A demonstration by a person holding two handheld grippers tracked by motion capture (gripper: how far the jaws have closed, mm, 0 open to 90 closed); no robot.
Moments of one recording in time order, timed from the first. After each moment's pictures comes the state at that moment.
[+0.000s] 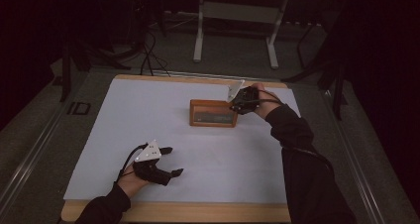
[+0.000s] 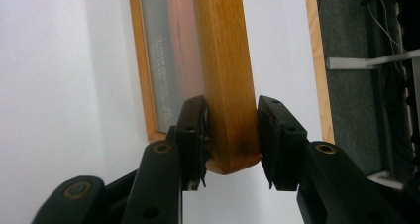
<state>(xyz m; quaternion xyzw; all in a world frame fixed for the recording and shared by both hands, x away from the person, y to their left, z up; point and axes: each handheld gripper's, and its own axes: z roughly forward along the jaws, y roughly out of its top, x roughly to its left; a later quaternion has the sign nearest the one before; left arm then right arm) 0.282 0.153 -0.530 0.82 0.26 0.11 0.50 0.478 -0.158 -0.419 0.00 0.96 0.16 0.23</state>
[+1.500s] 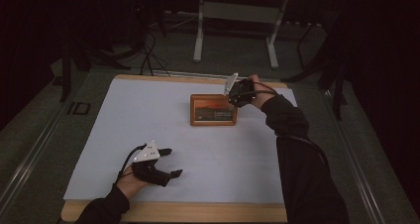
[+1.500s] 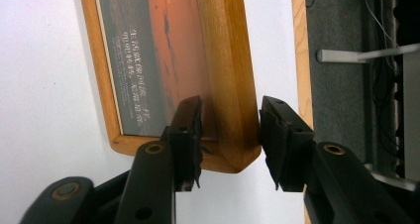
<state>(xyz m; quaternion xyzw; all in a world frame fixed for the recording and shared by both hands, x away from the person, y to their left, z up) 0.279 0.156 -0.531 0.82 0.26 0.10 0.50 0.509 -0.148 -0.422 -0.01 0.96 0.13 0.24</state>
